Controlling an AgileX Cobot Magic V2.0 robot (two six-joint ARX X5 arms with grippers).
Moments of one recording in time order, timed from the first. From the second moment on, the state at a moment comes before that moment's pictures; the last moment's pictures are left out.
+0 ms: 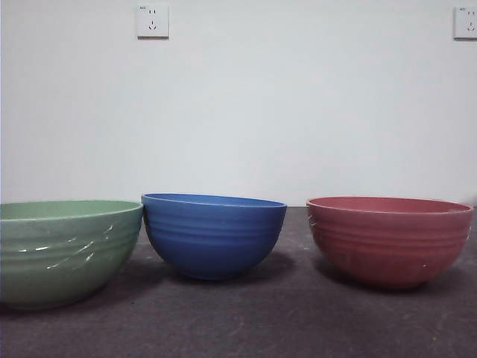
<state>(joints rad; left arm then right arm) 0.02 0.01 0.10 -0.33 0.00 0.02 0.43 0.45 0.52 -0.30 0.29 0.25</state>
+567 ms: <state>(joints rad) 0.02 0.00 0.06 -0.30 0.00 0.02 0.43 0.45 0.52 -0.31 0.29 0.25</state>
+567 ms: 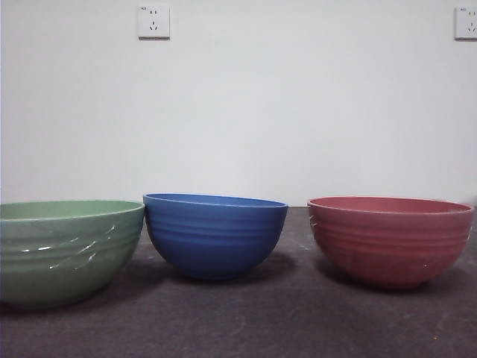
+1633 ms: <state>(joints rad) 0.02 0.00 0.06 -0.30 0.00 0.02 0.15 0.04 0.20 -0.32 -0.03 -0.03</state>
